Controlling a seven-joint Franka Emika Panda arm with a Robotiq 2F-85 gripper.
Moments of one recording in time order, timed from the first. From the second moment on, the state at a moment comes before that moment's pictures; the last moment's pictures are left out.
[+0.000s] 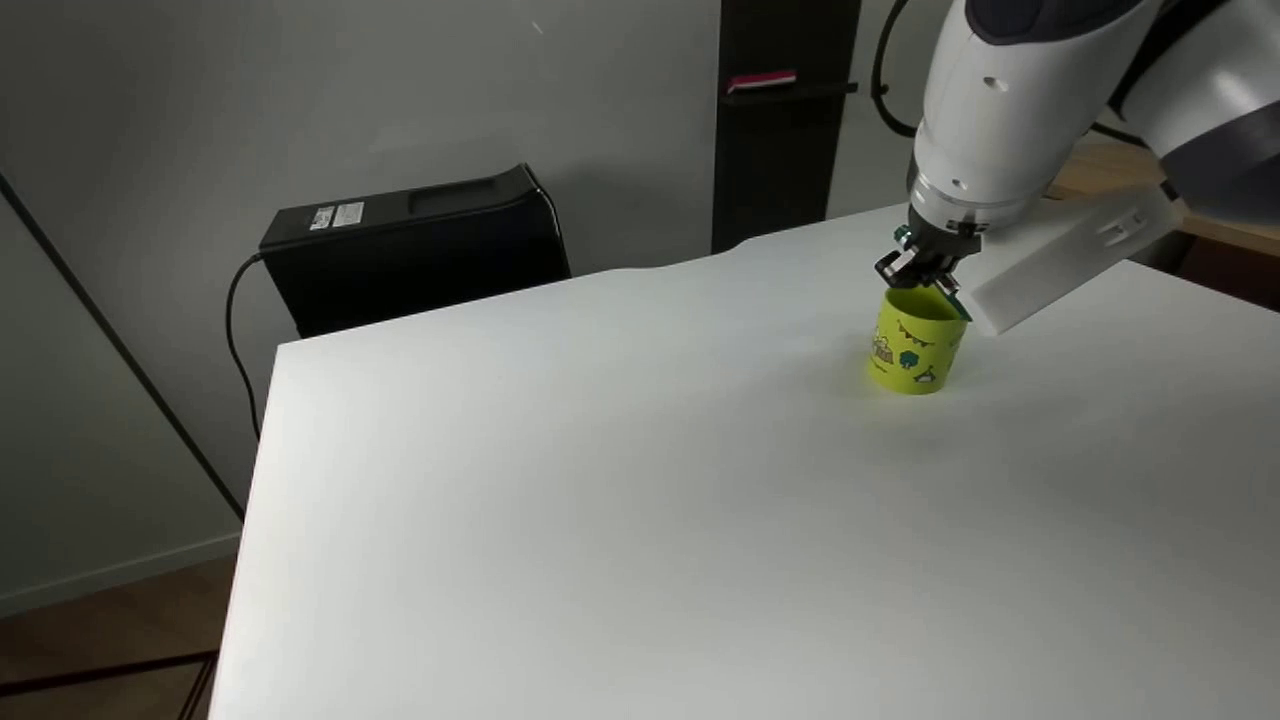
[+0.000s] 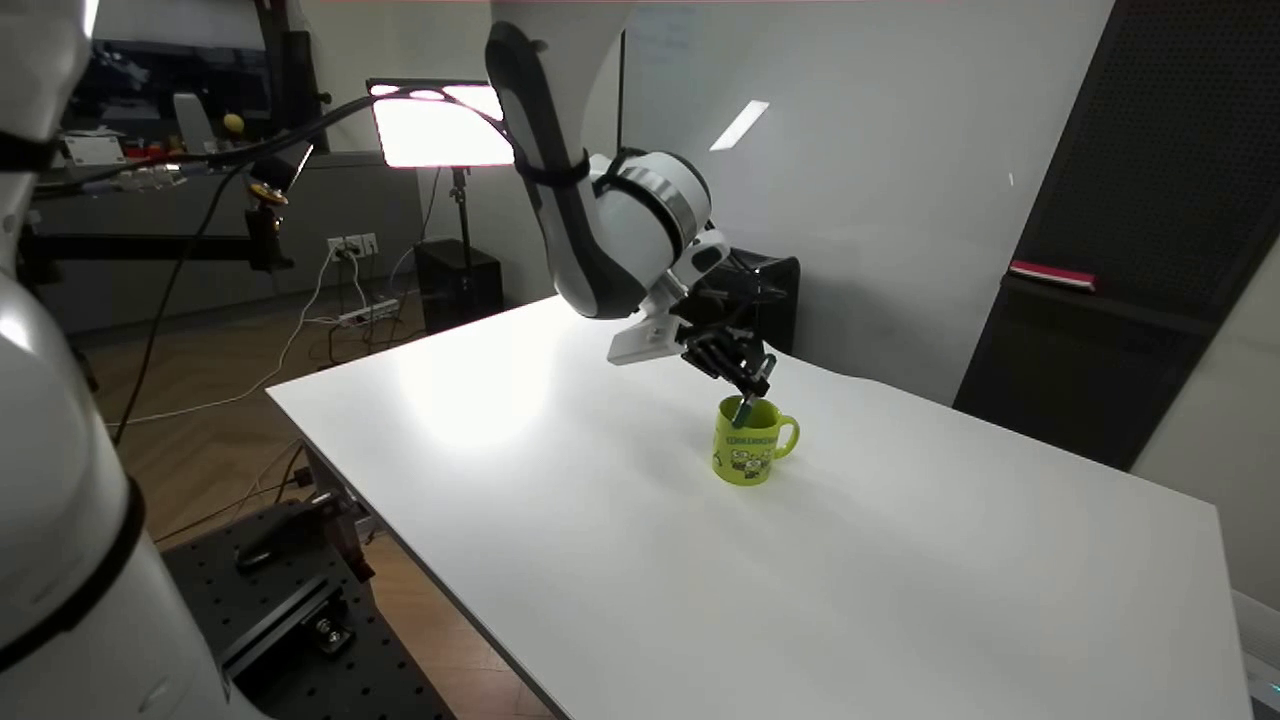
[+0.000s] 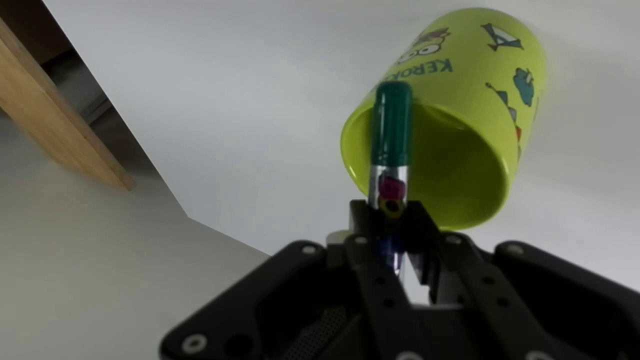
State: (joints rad) arm 0.12 0.44 -0.02 -2.12 -1.44 2.55 1.41
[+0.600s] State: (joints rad) arm 0.11 0.47 0.00 -2.08 -1.43 2.55 1.40
